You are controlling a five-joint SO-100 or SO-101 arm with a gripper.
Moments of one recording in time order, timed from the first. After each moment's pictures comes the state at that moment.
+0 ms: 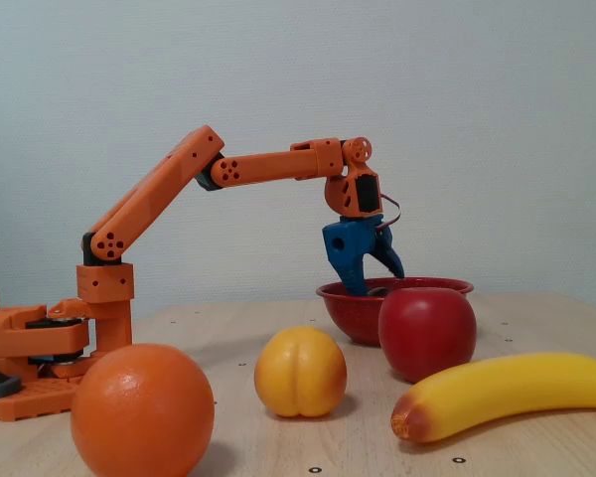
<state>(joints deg) -30.5 43.9 29.9 90.4 -18.3</state>
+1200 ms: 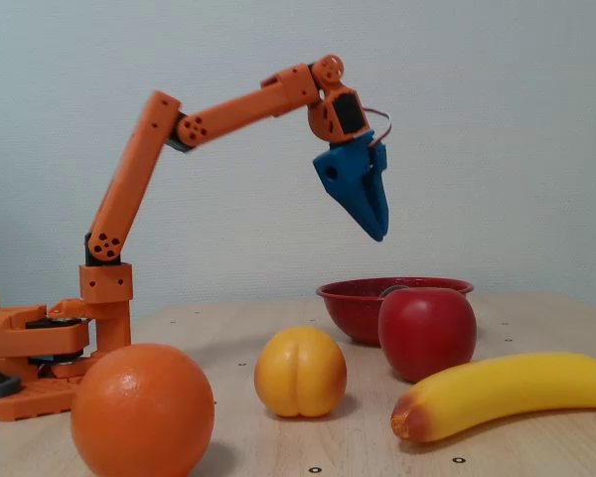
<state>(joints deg) -23.8 69.0 40.2 89.5 -19.0</state>
